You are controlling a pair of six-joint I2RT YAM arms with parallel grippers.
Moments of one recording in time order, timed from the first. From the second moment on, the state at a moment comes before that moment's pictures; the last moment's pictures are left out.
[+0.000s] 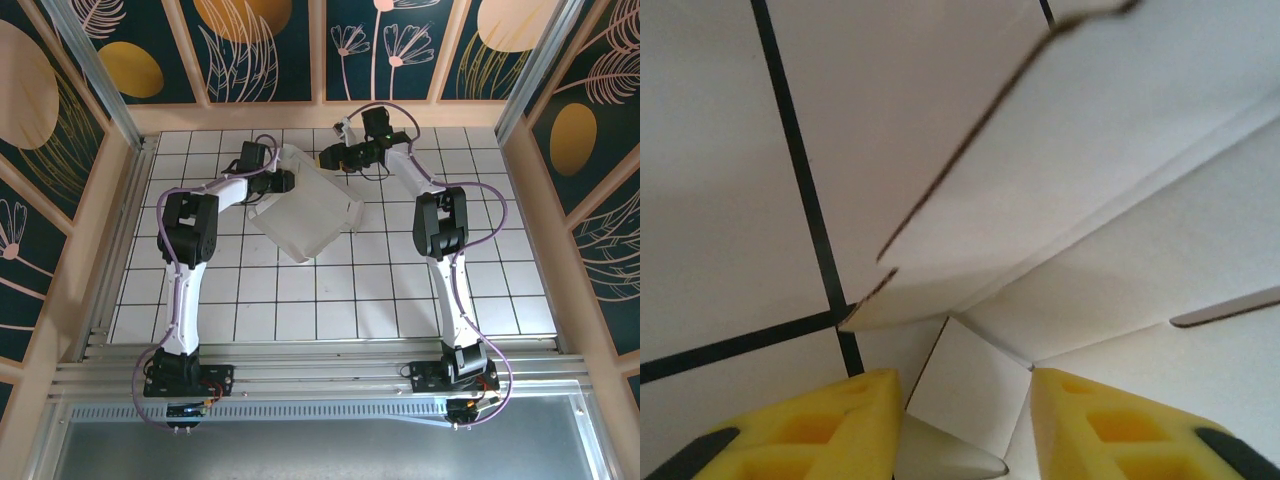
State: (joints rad) left arm -0.26 2.38 1.72 -0.14 0.35 -0.25; right arm 0.33 2.48 2.25 -0.64 -0.85 0.18
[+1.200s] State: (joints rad) left arm -0.26 2.32 1.60 -0.02 0.57 -0.07; right arm 0.34 2.47 2.24 -0.64 -0.83 0.18
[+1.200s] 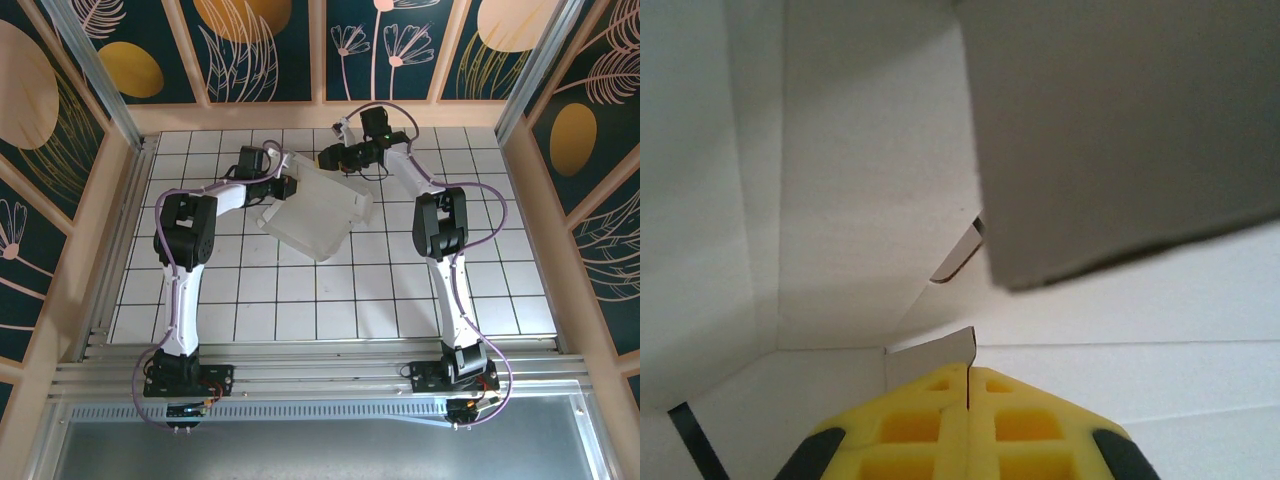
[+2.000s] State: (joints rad) left arm -0.31 1.92 1.17 0.17 0.38 -0.08; right arm 0.36 2.45 2.22 -0.66 -0.80 0.15
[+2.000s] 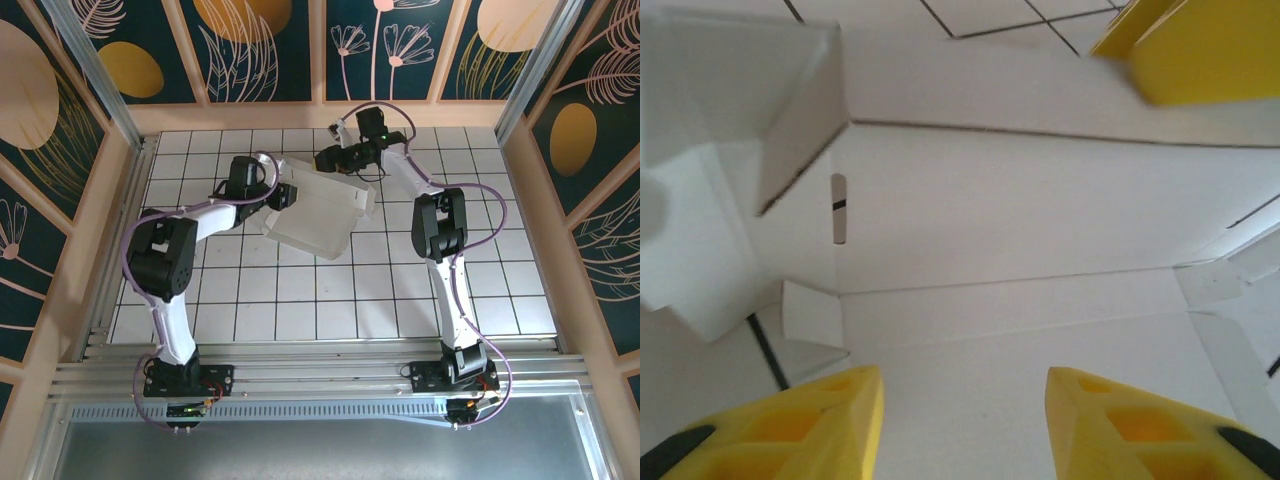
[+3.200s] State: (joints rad) left arm -0.15 2.31 1.98 -0.64 0.55 0.34; right arm 0.38 2.43 2.23 -0.72 -0.77 0.09
